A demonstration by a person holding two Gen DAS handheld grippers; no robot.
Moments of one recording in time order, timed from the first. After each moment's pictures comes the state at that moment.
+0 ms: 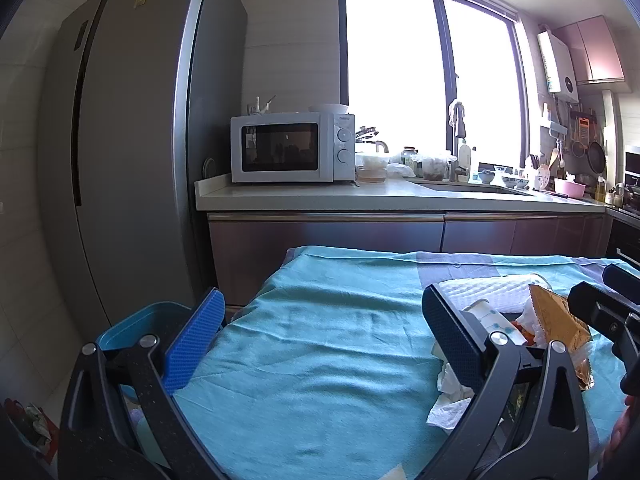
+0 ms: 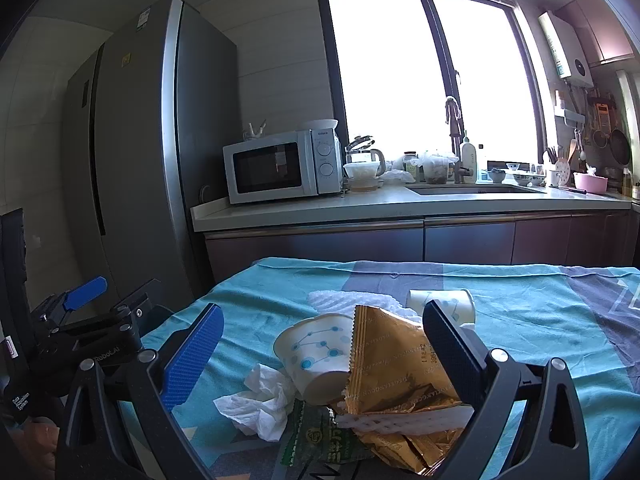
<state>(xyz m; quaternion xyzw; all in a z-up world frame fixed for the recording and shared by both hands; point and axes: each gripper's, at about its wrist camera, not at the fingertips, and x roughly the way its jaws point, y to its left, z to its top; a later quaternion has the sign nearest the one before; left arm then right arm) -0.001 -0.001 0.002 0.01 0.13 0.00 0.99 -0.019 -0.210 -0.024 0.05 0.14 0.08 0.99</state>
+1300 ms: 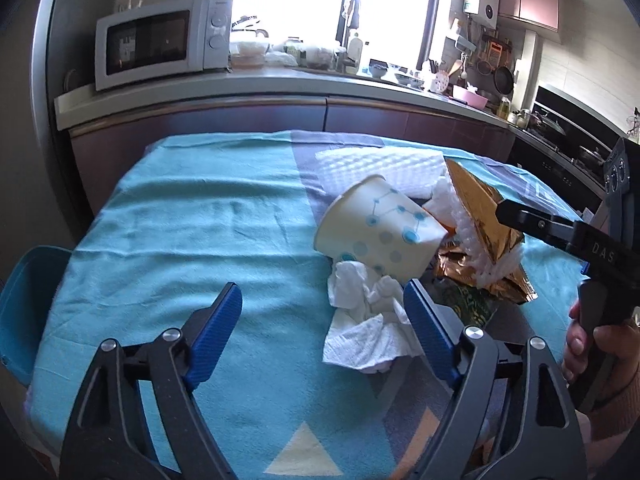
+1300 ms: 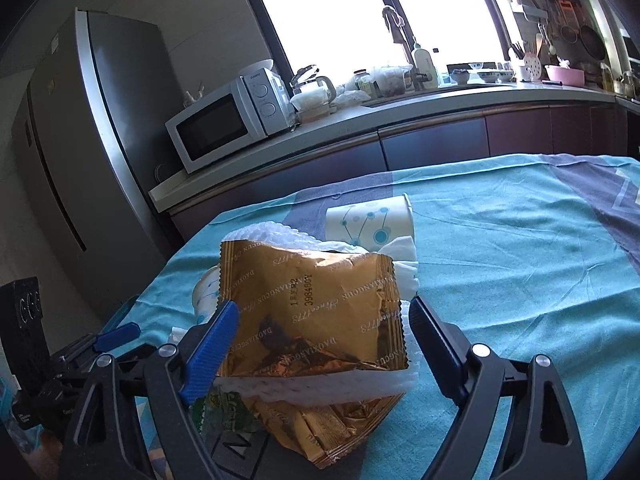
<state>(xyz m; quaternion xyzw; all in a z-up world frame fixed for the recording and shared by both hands) 0.069 -0.056 -0.072 0.00 0.34 -0.24 0.91 0.021 -0.295 -0.074 0.17 0.27 0.07 0.94</state>
